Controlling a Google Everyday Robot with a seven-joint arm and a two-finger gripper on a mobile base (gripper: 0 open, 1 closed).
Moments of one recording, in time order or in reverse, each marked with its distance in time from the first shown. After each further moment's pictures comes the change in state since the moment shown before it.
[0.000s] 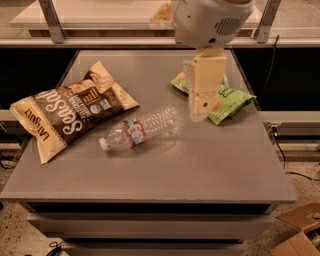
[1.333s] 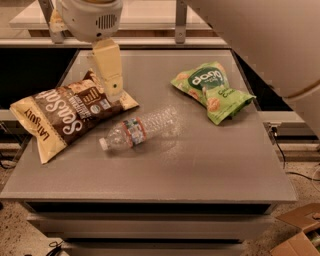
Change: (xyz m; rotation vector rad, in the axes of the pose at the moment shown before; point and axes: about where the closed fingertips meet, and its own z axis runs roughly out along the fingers) arm -0.123 -0.096 0.082 -0.034 -0.078 -0.362
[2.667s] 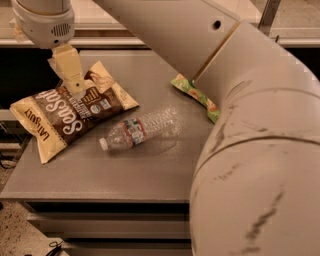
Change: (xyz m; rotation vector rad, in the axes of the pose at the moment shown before) arm -0.033 -0.070 0.068 -0.041 -0.030 -0.108
